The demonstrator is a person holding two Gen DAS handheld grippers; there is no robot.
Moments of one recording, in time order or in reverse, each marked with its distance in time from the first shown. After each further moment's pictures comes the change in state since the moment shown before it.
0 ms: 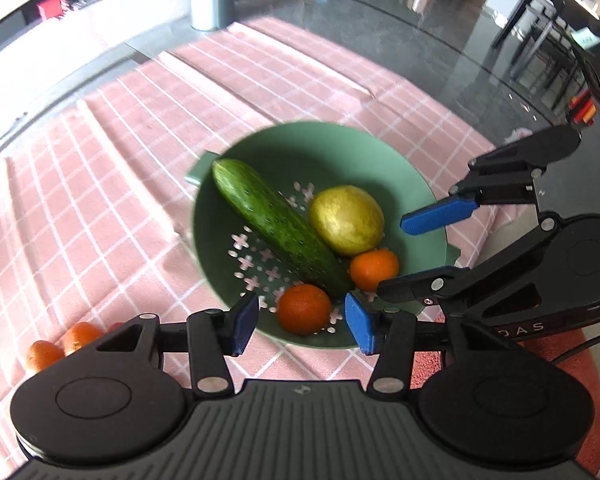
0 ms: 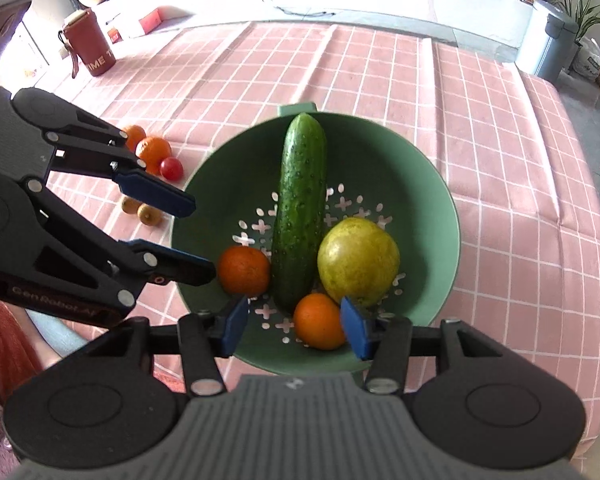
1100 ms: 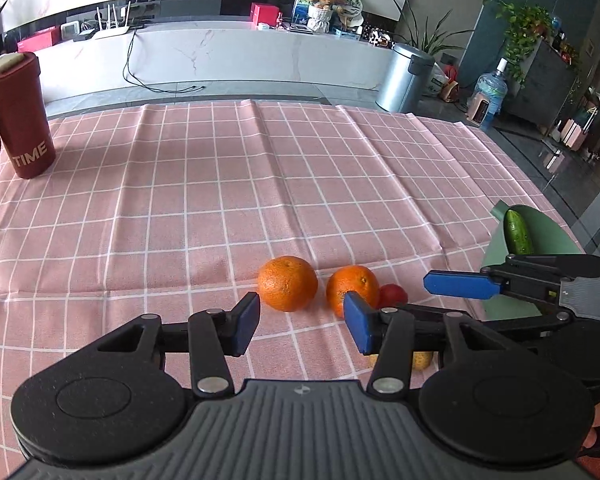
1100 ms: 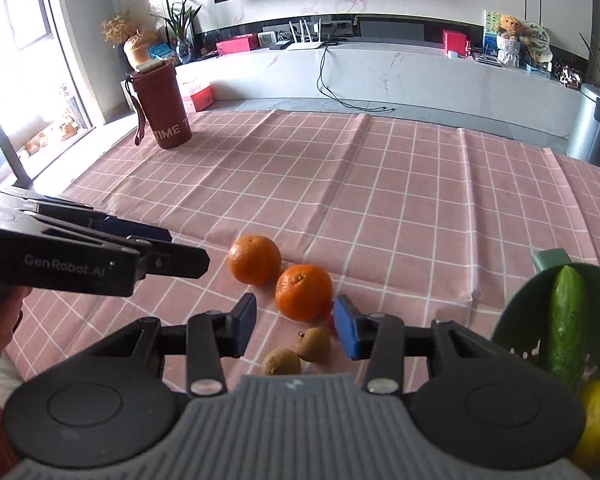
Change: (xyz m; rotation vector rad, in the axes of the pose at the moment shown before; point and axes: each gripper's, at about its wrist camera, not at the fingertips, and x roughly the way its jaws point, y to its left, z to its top) left arm -0.053 0.173 -0.123 -0.473 -0.281 0.222; right arm 0.091 0.159 0.061 -0.084 -0.283 0.077
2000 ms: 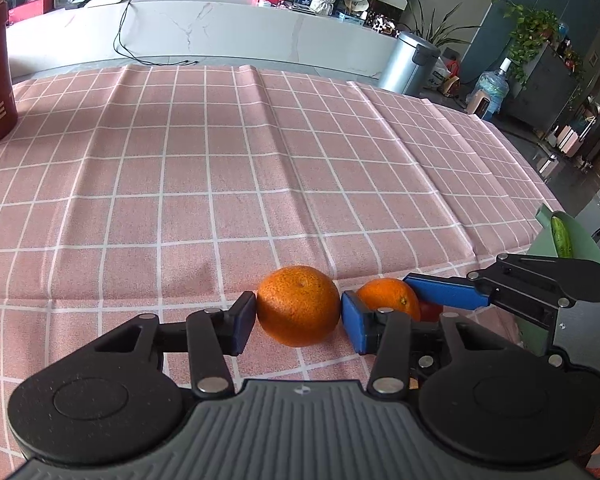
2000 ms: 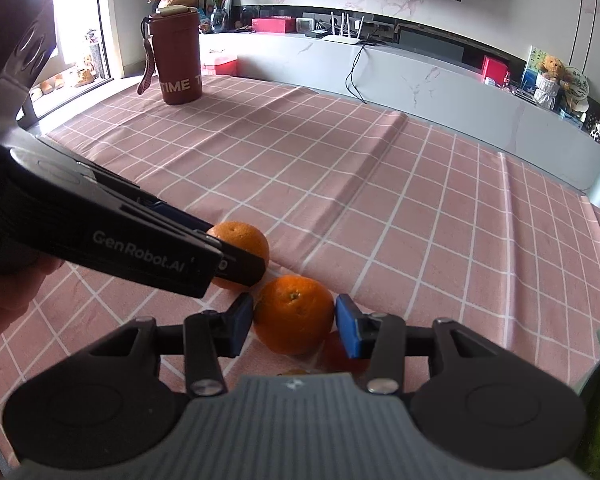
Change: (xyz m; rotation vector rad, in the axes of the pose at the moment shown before) left arm 0.062 0.020 0.002 -0.048 0.048 -0.052; right arm 0.063 0.006 -0.001 -0.195 0.013 -0.015
